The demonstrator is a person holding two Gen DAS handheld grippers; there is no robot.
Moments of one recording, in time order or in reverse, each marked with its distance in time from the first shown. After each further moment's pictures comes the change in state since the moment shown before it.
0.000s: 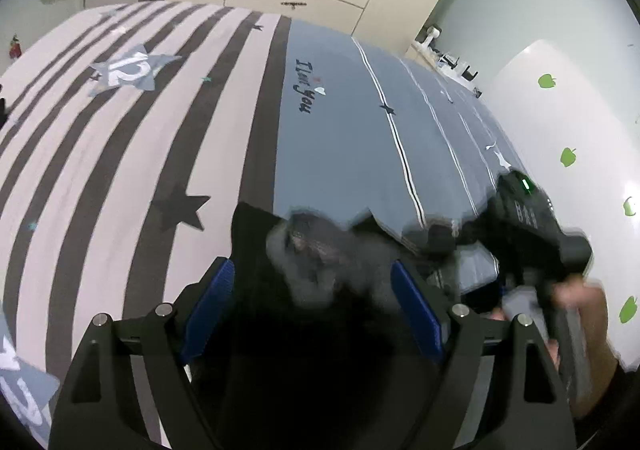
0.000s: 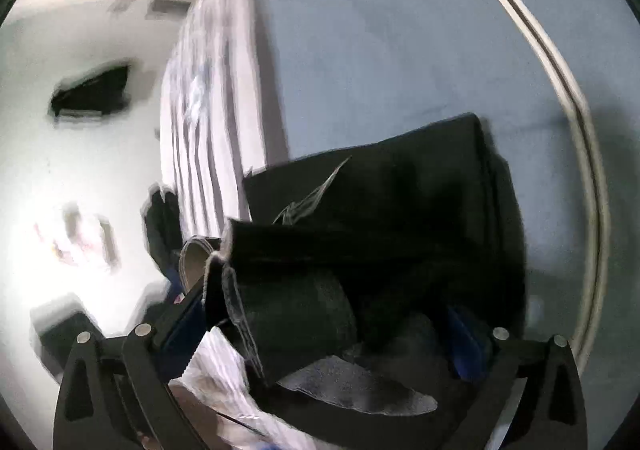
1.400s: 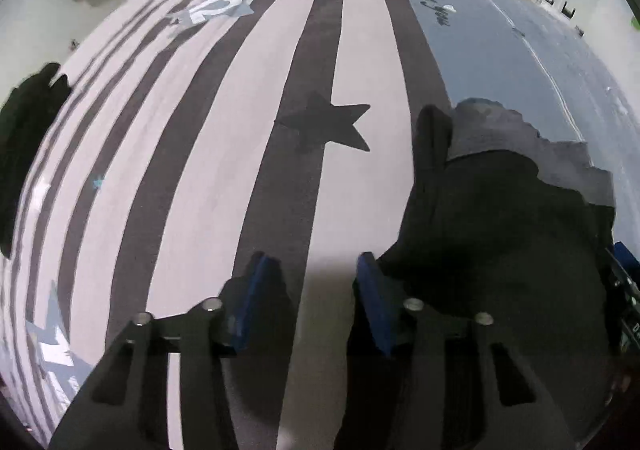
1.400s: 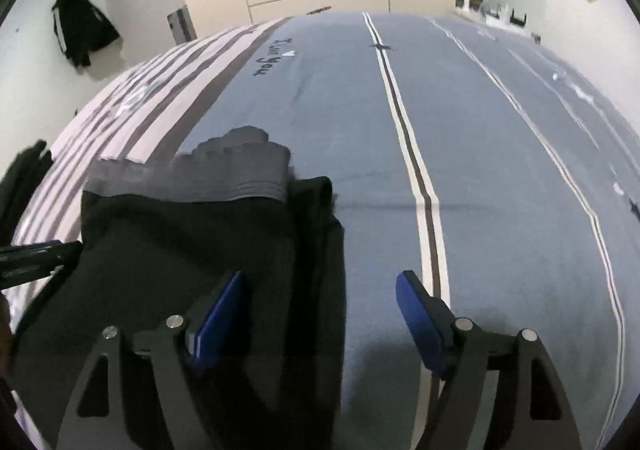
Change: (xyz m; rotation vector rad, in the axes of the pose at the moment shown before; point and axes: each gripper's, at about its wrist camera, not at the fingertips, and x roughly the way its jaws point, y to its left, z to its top) left arm 0.072 0.078 -0.028 0.020 0.159 0.385; right arm 0.010 -0.018 -0.103 -0.572 -0.609 -0.610
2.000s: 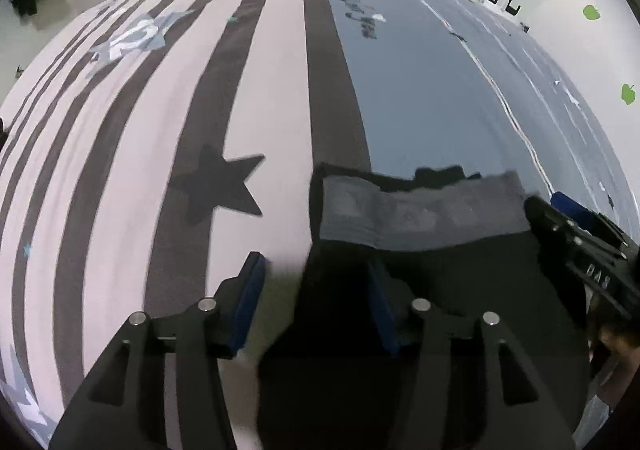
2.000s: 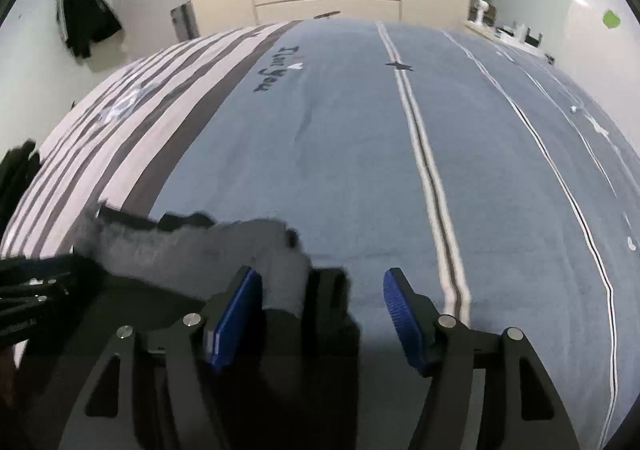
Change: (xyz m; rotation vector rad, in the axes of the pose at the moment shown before) left arm 0.014 -0.028 0.028 0.115 -0.049 -0.172; right arm 0.029 0.005 0.042 -0.032 -0.022 -0.028
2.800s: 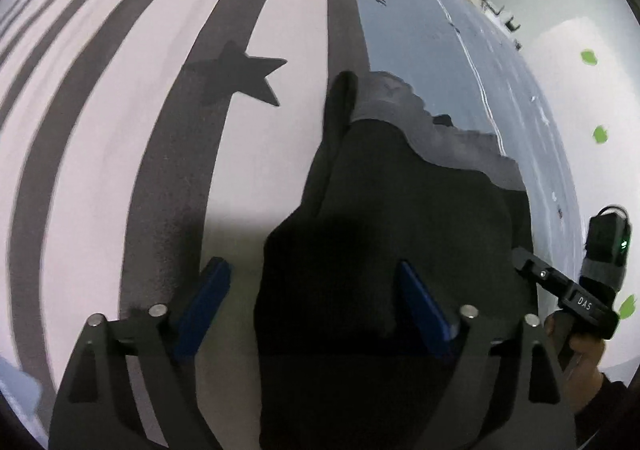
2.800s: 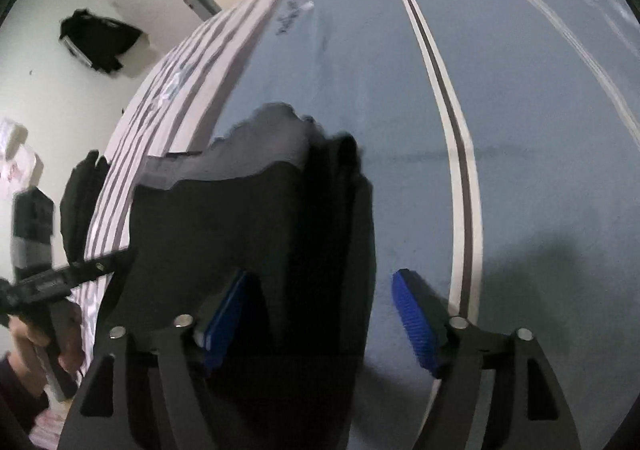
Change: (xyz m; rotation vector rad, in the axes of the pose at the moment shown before) left arm -0.011 0.028 -0.043 -0.188 0.162 -0.230; right arm -0.026 -0.045 -0.047 0.186 0.243 0.357
